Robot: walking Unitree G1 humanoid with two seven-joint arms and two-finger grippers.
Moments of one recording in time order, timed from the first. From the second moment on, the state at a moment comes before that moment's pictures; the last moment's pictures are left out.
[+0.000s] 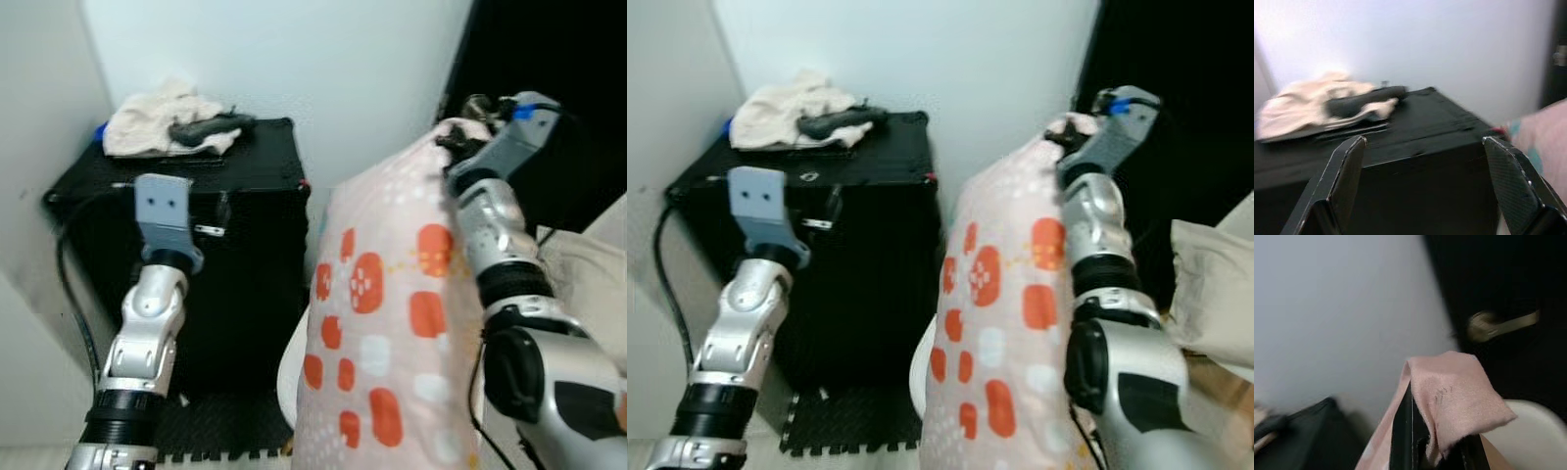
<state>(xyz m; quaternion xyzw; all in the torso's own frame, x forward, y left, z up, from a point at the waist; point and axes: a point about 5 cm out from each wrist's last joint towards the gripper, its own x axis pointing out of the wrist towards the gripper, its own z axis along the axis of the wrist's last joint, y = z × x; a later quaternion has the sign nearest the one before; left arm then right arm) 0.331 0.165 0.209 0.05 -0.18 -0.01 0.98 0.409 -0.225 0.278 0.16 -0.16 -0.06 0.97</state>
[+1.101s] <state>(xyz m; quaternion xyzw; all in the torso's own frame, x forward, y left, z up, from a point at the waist) 0.327 0.164 0.203 0.04 -0.17 0.01 0.98 0.382 -0.036 0.266 0.05 -0.13 0.48 0.87</state>
